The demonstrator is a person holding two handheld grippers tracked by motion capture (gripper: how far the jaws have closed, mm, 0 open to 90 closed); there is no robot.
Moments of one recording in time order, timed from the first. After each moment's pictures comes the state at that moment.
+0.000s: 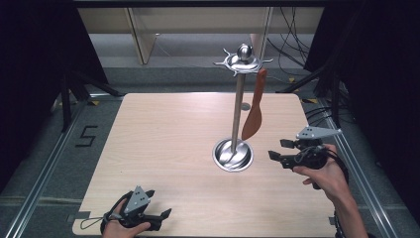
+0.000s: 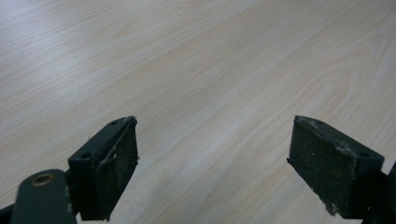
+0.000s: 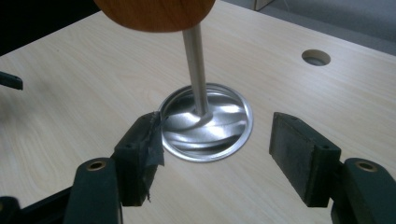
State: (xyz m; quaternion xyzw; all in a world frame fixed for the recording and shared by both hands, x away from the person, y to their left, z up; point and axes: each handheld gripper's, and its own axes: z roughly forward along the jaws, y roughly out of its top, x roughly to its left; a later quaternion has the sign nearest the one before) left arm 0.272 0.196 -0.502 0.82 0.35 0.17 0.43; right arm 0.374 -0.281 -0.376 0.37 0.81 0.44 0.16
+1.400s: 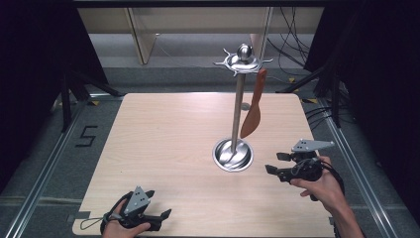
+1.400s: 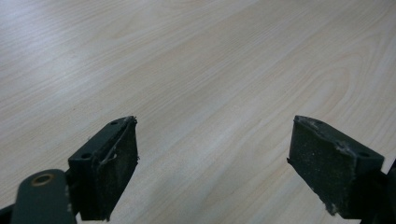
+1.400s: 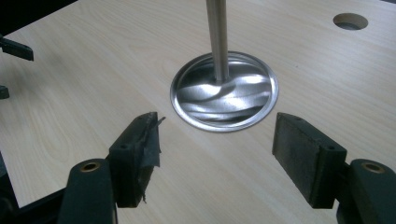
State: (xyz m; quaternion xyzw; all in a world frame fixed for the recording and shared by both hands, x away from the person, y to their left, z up) left arm 0.271 0.197 -0.502 0.82 0.35 0.17 0.42; right arm 0.360 -0.279 -0.408 0.38 0.82 0.42 0.10
